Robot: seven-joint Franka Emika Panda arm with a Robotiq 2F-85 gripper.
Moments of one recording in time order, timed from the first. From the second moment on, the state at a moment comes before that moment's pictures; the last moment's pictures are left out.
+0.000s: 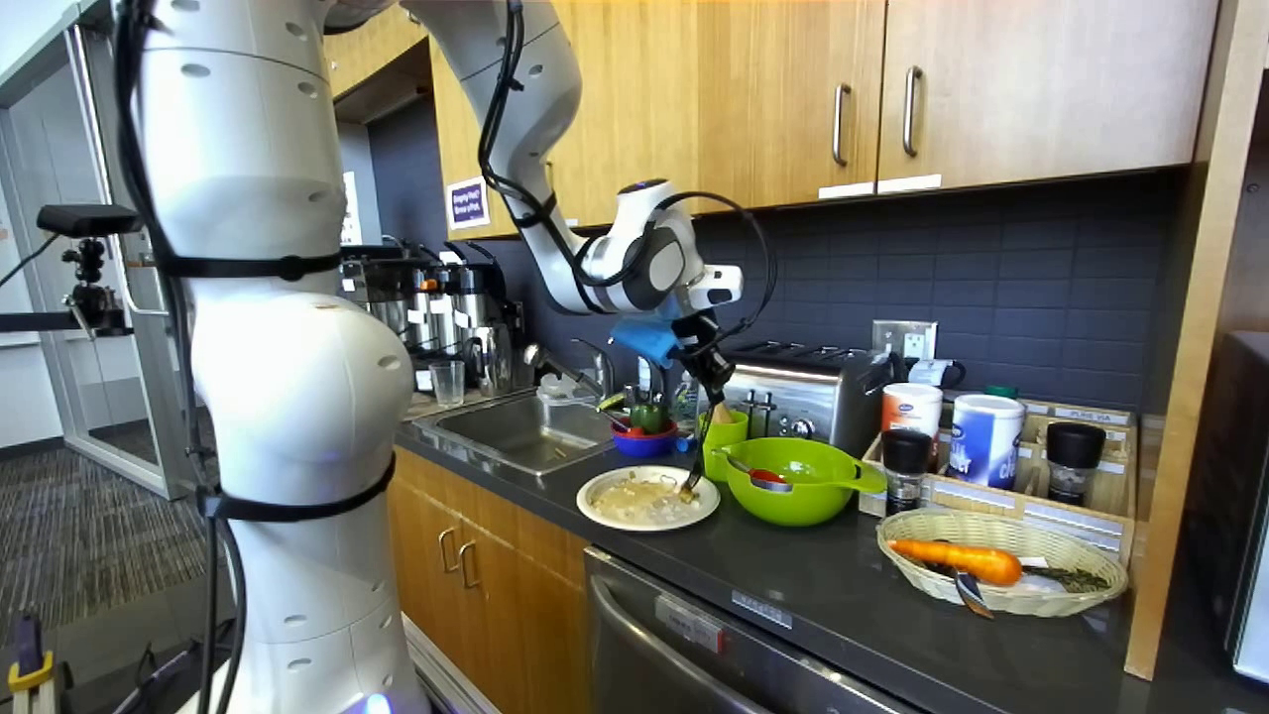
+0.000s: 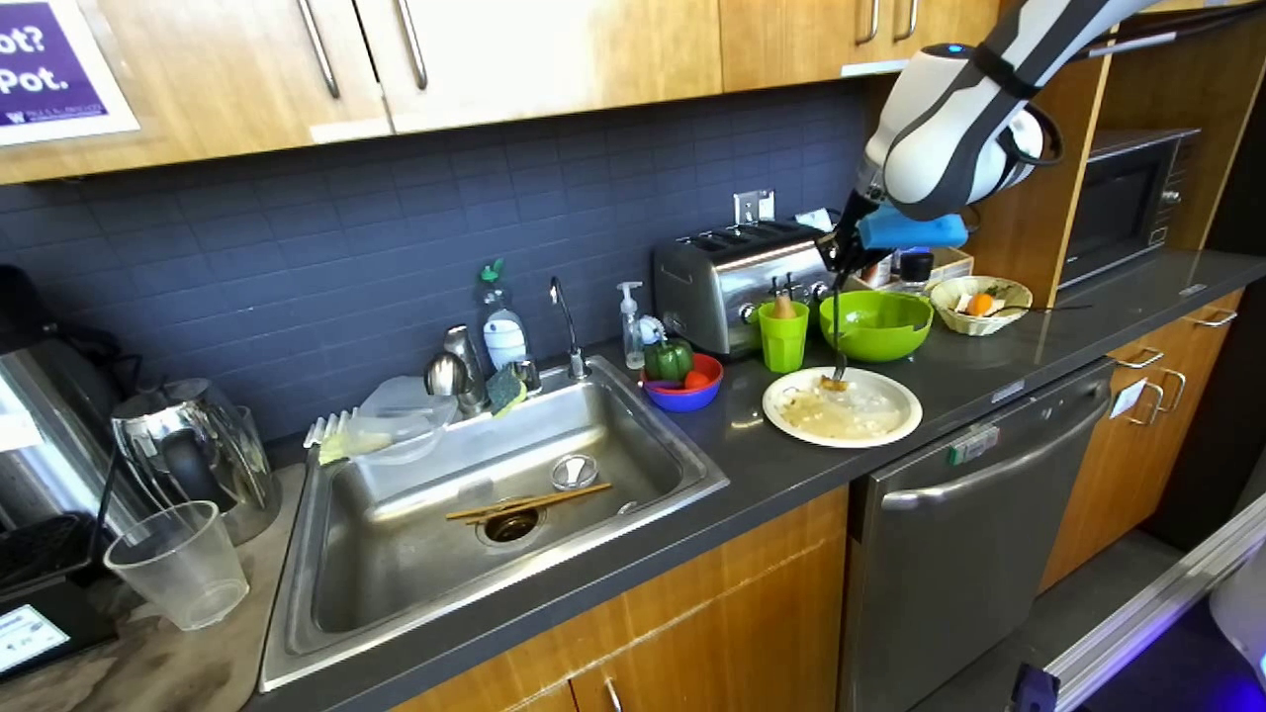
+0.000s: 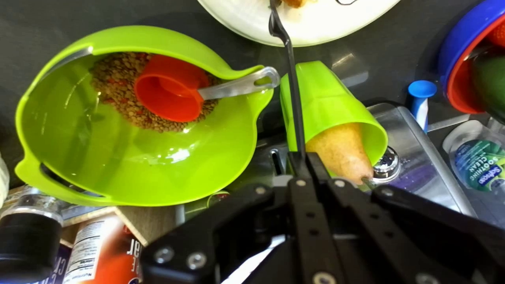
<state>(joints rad) -0.04 -0.04 0.01 -2.54 -0.10 3.00 0.42</state>
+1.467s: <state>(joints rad) -0.04 -0.01 0.02 -2.52 -0.11 3.00 0.44</state>
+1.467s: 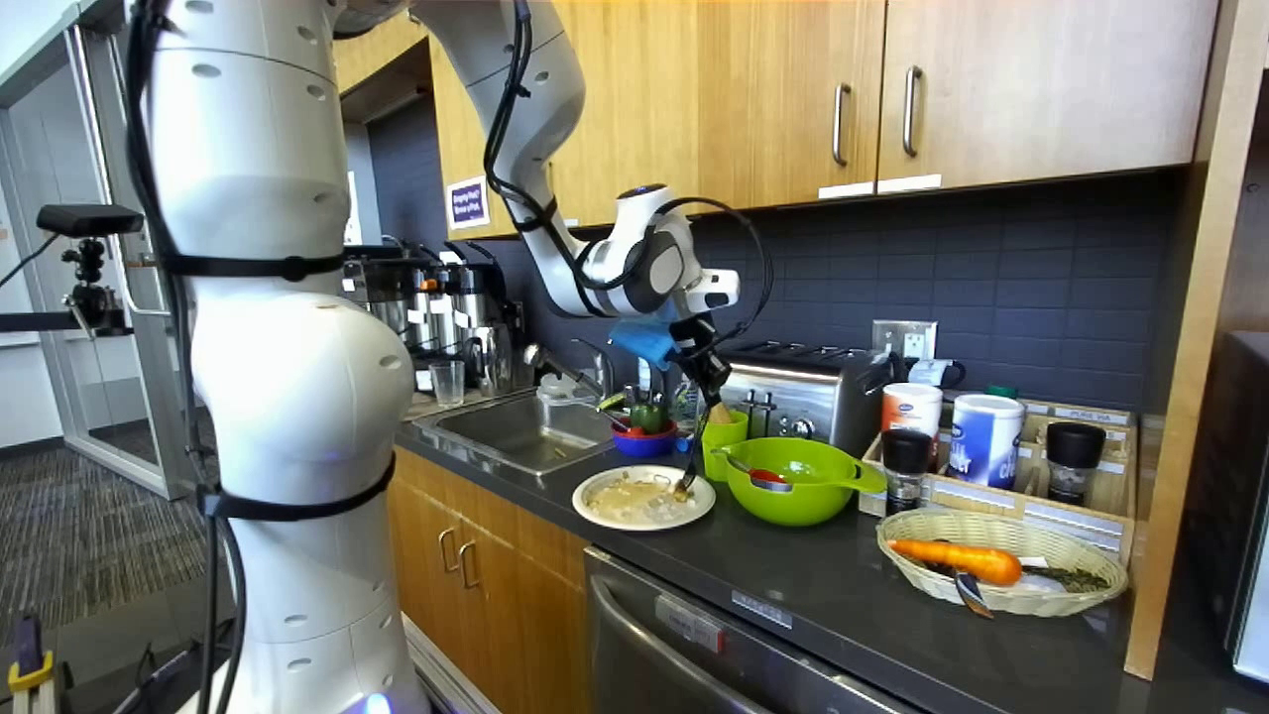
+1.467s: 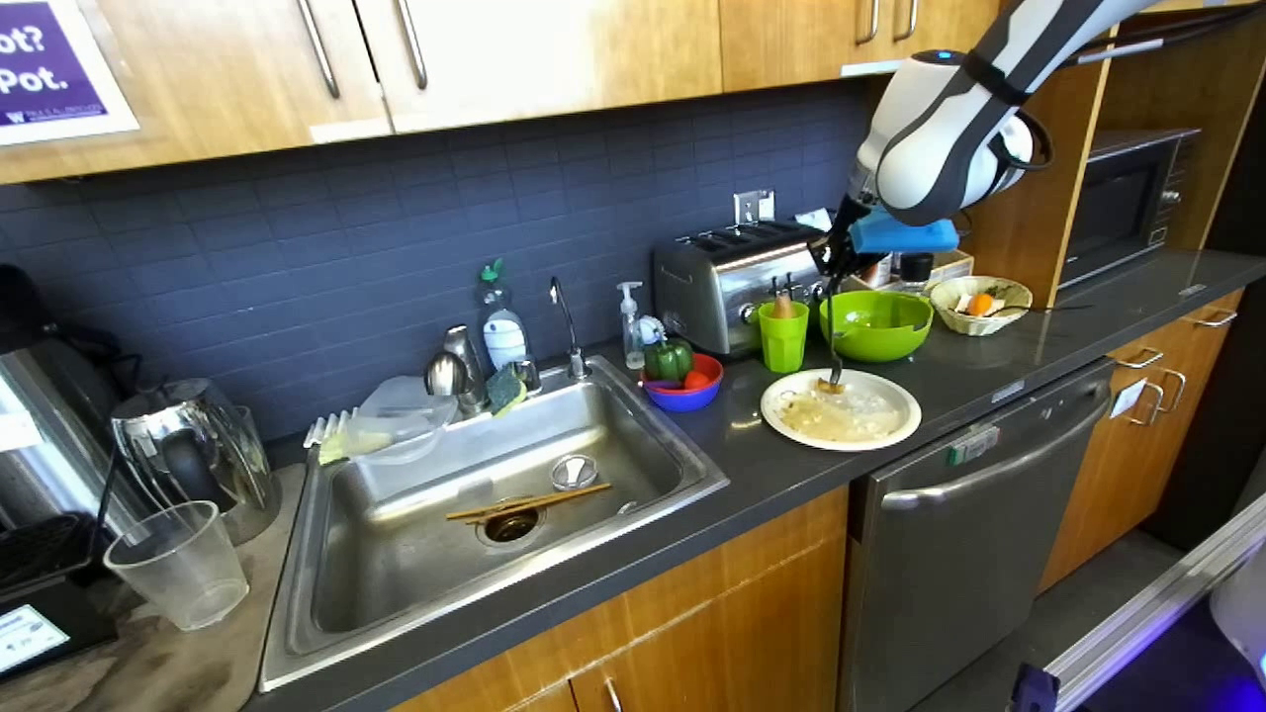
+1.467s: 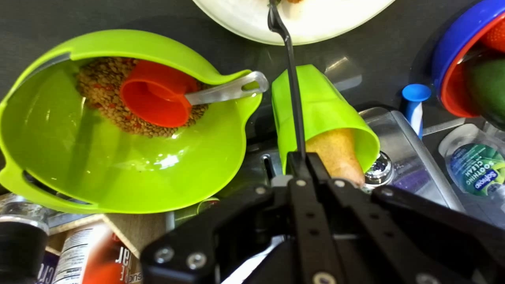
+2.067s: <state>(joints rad) -0.04 0.01 0.02 -2.51 -0.11 3.01 0.45</state>
